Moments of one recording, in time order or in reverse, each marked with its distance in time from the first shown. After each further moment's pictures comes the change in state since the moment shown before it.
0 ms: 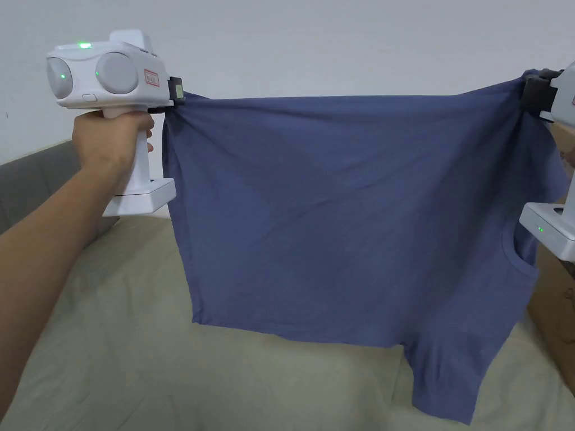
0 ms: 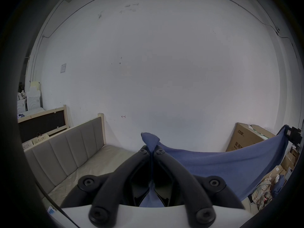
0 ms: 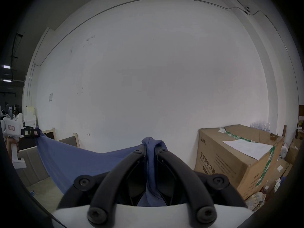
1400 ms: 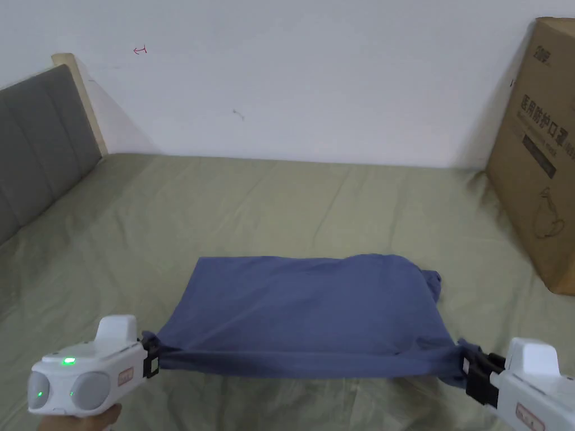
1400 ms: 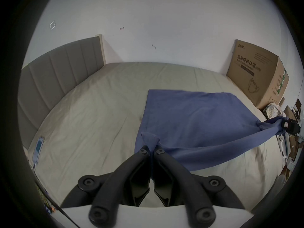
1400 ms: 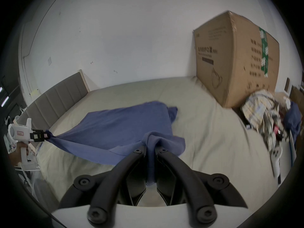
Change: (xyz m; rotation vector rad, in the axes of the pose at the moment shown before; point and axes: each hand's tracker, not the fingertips) left arm -0.075 -0.426 0.160 -0.586 -0.010 -0.091; right arm 0.002 -0.390 0.230 -0.622 0.076 -0.155
